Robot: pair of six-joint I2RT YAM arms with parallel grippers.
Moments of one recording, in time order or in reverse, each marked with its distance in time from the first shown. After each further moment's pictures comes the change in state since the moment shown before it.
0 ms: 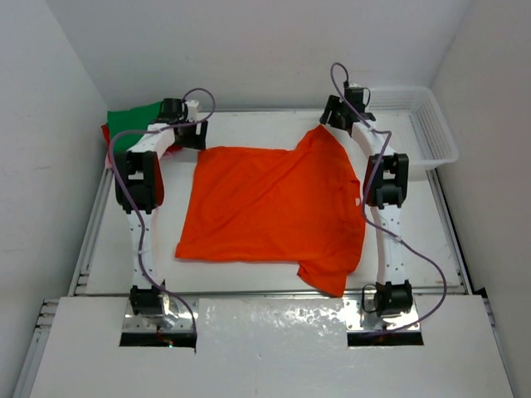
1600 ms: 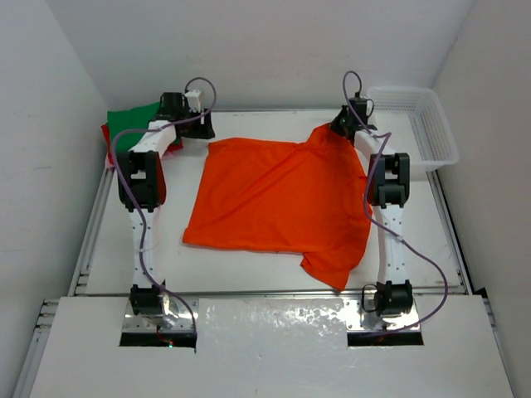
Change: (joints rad) left arm 0.007 0.045 0.100 0.083 0.229 -0.101; right arm -0.044 0.016 -0.158 0.248 -0.021 0.272
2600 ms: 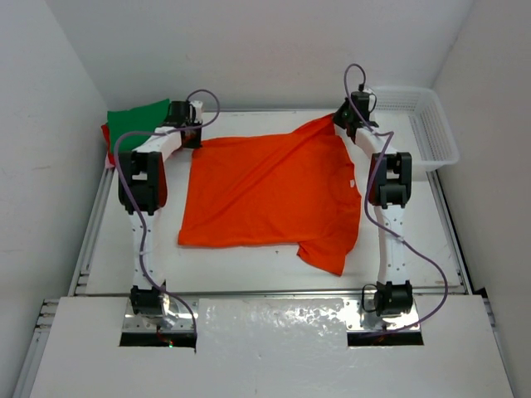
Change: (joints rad) left arm -0.039 -0.071 -0.188 0.032 -0.320 0.011; right arm 0.001 -0.036 -0.003 0.056 0.074 -0.009
